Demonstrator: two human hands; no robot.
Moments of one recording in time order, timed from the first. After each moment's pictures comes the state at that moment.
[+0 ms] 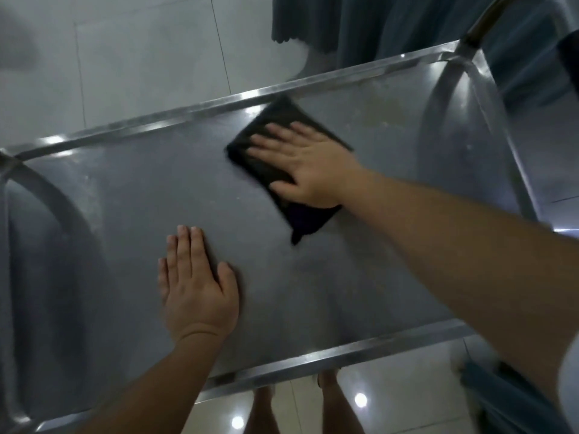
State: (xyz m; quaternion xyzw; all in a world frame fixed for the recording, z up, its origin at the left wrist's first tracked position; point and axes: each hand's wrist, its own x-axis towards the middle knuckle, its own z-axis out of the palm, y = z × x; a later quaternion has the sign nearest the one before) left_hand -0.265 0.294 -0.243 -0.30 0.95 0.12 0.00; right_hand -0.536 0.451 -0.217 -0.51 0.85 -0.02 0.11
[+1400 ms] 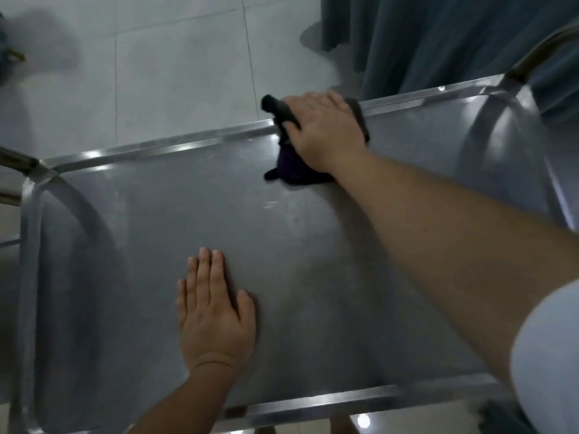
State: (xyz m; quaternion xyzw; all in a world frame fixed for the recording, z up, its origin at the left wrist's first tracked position) left_hand -0.264 0.289 -0.250 -0.30 0.95 0.10 -0.01; right_hand -0.616 0.377 -0.219 -0.33 0.93 -0.13 0.08
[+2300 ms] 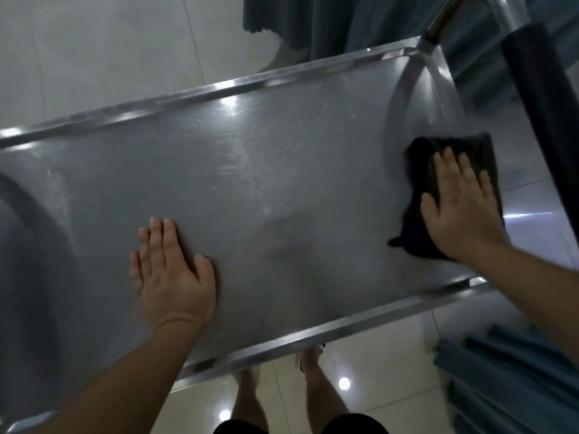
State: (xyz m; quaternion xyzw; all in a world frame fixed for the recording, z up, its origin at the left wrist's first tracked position) left_hand -0.268 0.296 -0.236 -0.30 0.94 0.12 0.01; right_hand -0.465 0.713 -0.212 -0.09 0.99 -0.05 0.10
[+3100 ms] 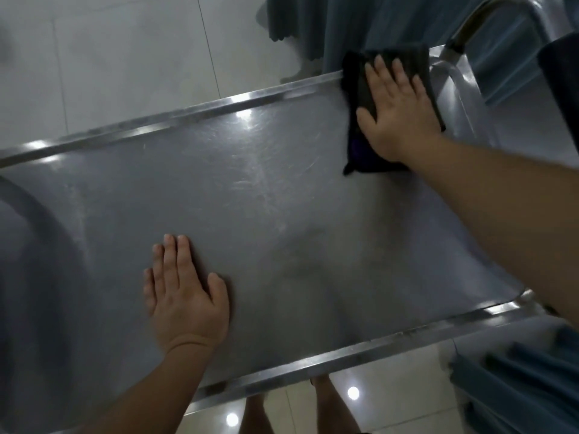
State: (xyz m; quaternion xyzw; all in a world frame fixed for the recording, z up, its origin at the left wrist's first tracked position) left_hand -0.268 0.293 -0.242 -0.30 0.95 0.11 -0.01; right_hand -0.635 0.558 -0.225 -0.20 0.98 -0.04 0.08
